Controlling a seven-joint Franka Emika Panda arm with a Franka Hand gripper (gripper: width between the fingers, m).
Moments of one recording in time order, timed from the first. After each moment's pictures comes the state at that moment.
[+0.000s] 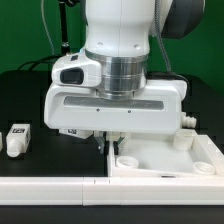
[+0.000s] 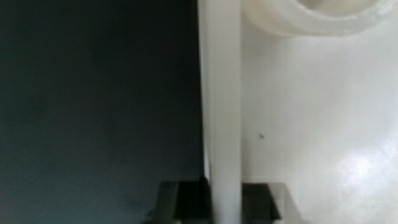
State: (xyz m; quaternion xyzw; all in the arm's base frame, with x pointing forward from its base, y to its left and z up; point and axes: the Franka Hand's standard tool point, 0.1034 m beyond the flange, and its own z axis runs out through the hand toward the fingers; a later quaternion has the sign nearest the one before) arm 0.585 -0.021 0.025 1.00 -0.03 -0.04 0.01
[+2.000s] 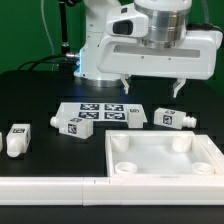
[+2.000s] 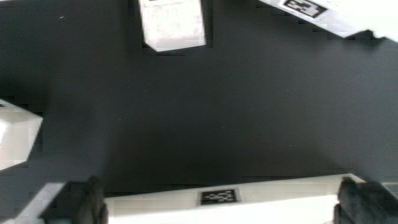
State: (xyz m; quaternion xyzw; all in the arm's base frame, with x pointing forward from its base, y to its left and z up) arm 0.473 0.060 0.087 0.99 -0.06 -0.16 0.01
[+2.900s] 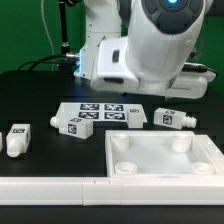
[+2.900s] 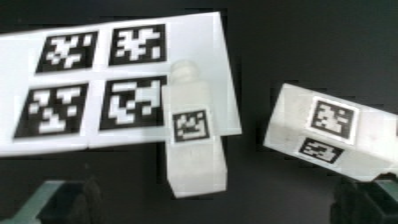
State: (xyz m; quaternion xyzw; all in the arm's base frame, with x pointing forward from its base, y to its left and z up) arm 0.448 0.048 0.064 0.90 -0.02 -0.44 -0.03
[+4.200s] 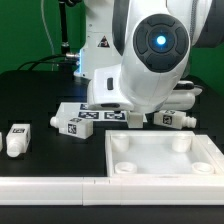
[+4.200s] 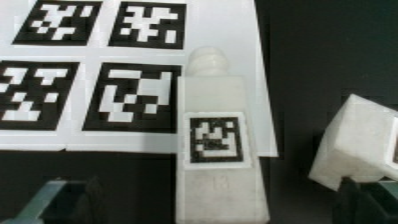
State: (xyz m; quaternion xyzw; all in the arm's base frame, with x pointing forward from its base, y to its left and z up) arm 0.414 0.045 0.027 0.89 -0.01 -0.45 -0.02
